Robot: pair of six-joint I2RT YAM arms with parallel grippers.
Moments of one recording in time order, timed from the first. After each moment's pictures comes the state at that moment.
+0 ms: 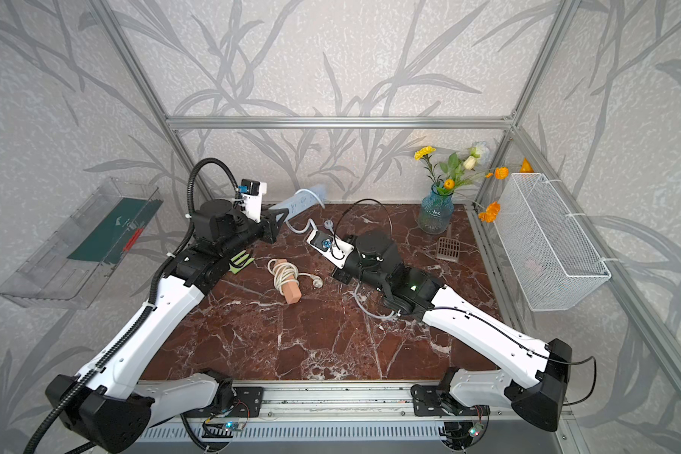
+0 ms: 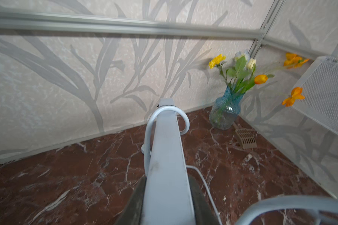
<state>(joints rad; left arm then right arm) -0.34 1.20 1.24 -0.34 0.17 -0.07 0.91 1.26 1.31 -0.25 0.10 -0.52</state>
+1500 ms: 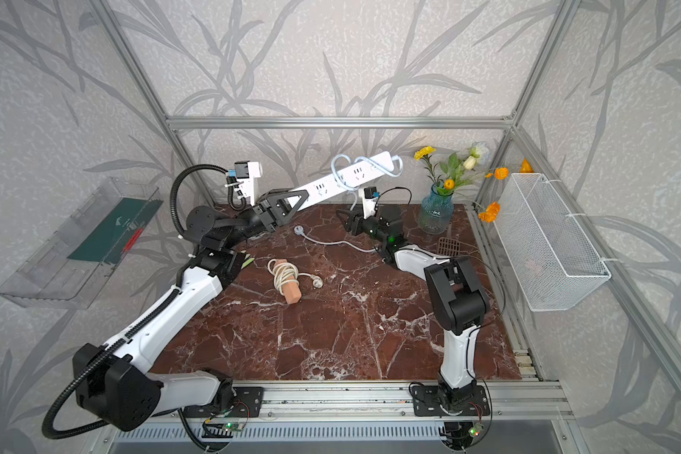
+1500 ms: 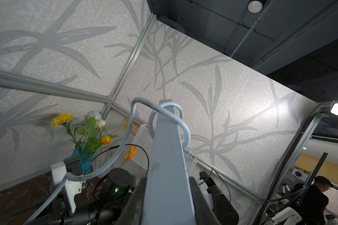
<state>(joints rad) -0.35 1.30 1.16 0.69 0.77 -0.93 0.40 1.97 1.25 0.70 -0.47 0.39</state>
